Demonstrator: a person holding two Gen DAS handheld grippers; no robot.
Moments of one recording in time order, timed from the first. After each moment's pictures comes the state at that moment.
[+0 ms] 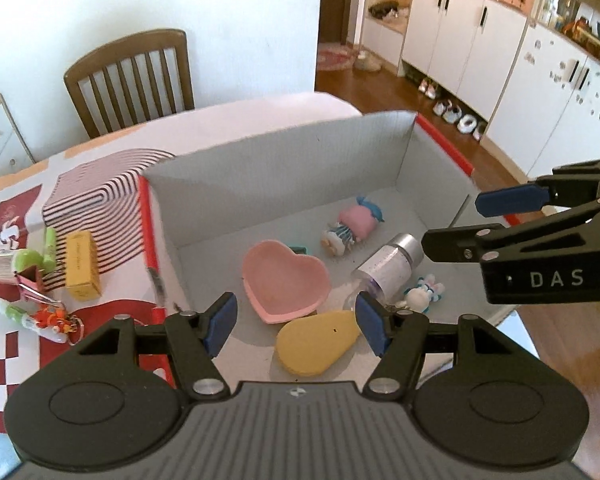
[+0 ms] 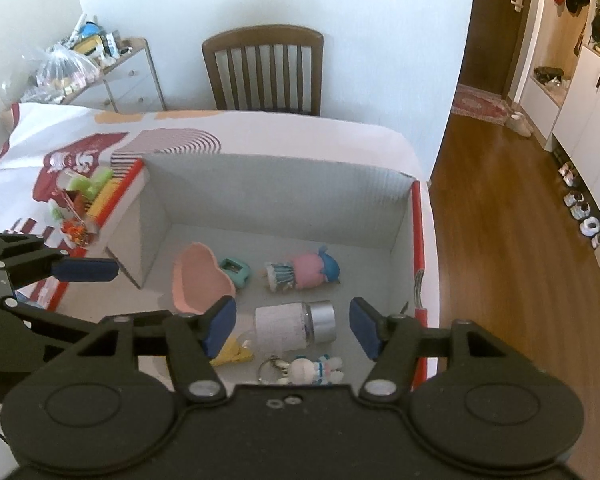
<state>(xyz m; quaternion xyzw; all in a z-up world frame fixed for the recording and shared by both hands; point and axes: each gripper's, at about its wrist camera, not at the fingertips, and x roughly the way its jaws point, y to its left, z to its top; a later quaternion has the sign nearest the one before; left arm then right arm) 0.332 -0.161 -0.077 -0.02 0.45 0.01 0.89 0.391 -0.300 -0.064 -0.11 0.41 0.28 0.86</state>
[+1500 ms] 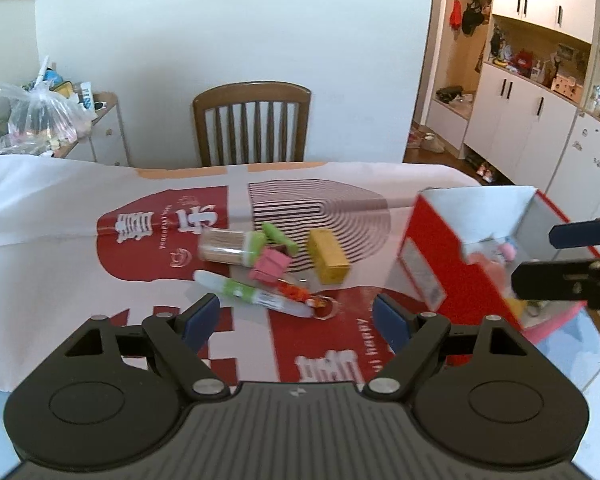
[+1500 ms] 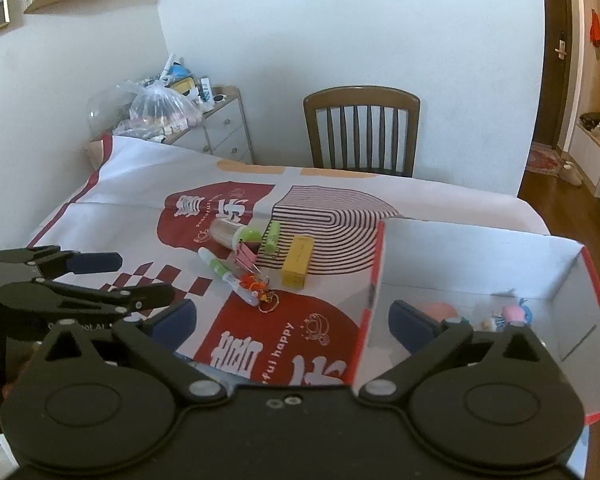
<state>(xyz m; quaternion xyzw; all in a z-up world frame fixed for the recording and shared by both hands) 0.191 0.063 -0.056 -0.06 0.35 0.09 0.93 0.266 -0.140 -0.032 -0.07 0.34 0.35 0.87</state>
